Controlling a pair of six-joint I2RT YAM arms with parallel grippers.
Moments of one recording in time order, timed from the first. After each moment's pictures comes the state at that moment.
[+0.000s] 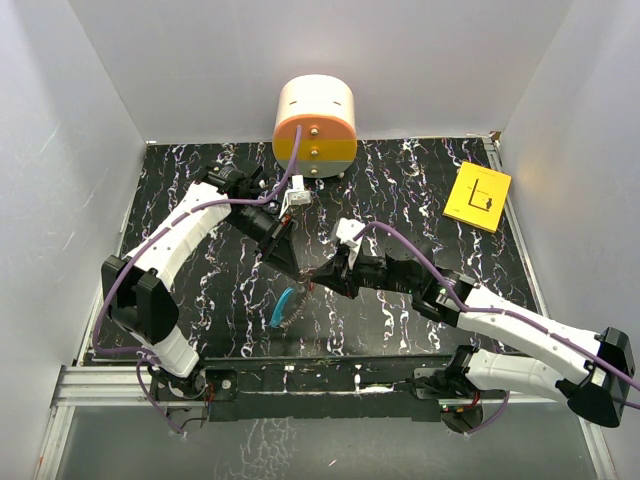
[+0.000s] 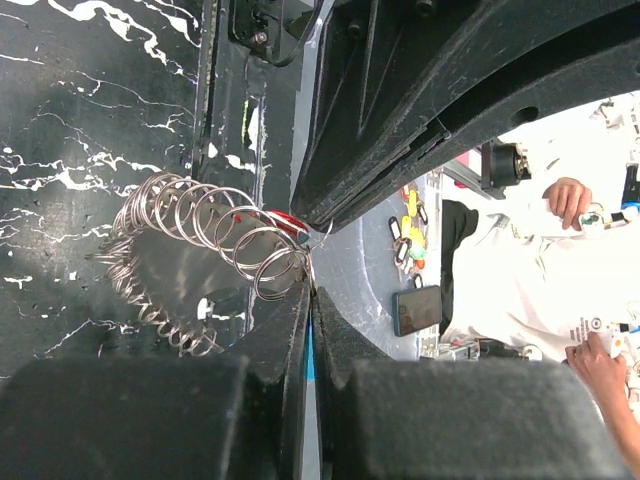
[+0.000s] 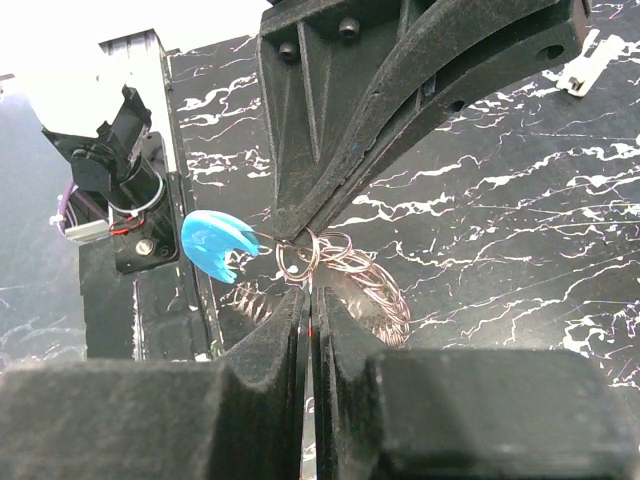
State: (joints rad) left arm -0.47 1.65 1.57 -1.51 1.16 0.61; right arm 0.93 0.99 0.80 0.00 -0.34 -0.01
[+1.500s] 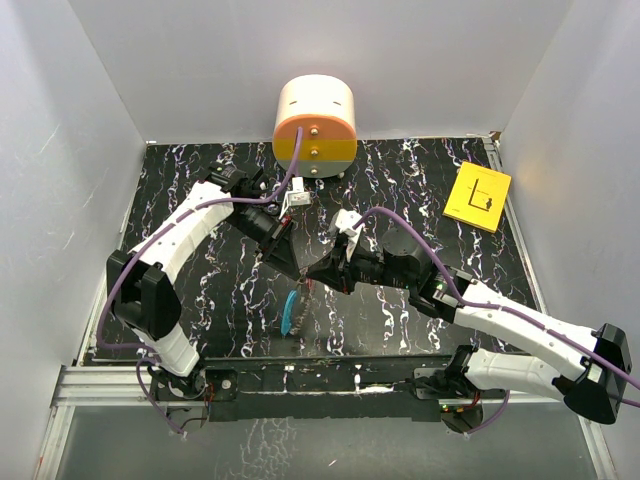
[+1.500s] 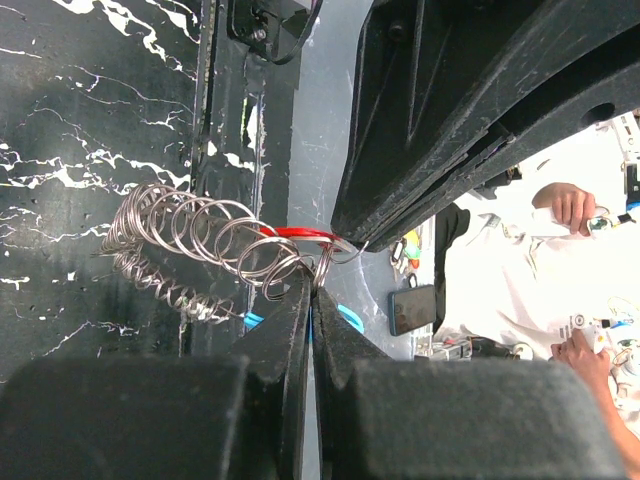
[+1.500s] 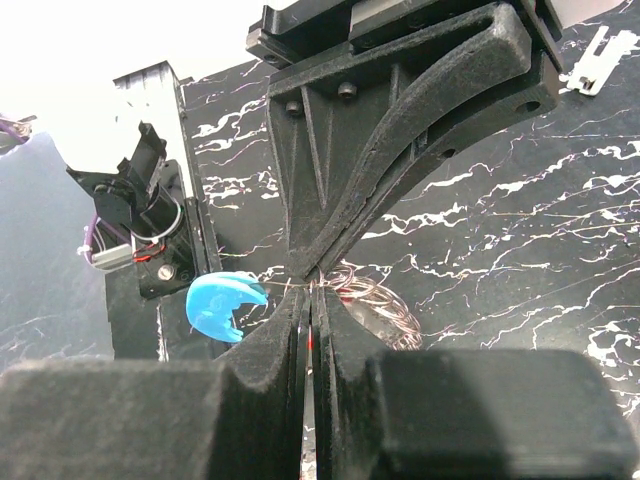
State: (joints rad) left arm -0.46 1.67 1.56 -1.52 1.18 0.64; right arm 0.93 1.03 0.84 0.02 -0.34 0.09
